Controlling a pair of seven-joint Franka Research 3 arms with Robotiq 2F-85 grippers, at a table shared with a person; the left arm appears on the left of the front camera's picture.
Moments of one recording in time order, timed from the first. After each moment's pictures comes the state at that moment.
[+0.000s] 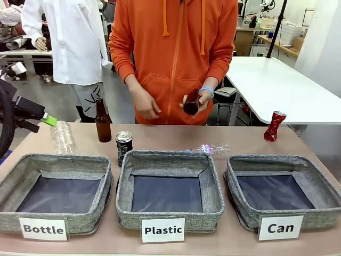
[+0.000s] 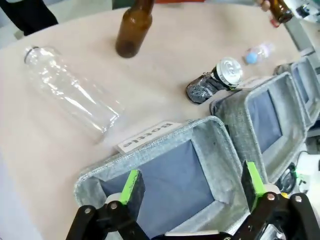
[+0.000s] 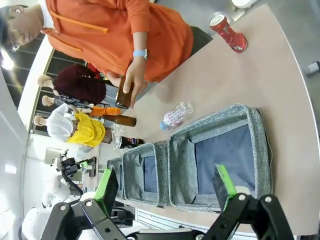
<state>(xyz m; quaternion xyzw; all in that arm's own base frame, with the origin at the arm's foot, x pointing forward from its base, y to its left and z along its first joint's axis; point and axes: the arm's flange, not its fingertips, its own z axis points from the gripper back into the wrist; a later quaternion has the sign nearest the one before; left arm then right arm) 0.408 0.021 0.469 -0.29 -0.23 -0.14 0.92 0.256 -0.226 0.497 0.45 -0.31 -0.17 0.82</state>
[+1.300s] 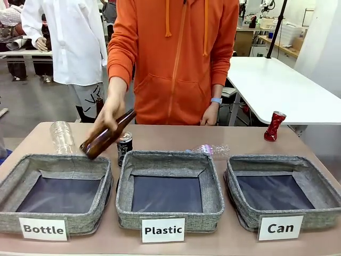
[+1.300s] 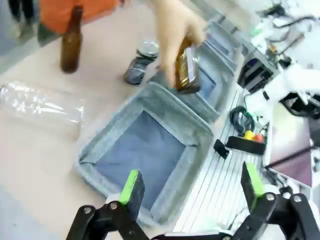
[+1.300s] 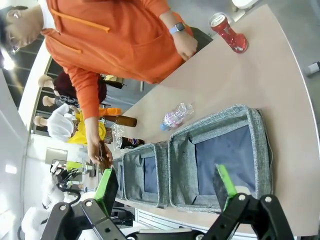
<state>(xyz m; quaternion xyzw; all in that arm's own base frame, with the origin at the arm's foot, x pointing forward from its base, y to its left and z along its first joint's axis) 0.343 0.178 0.490 -0.44 -0.26 -0.34 0.79 0.257 -0.226 0.496 0.45 -0.31 -0.17 0.82</state>
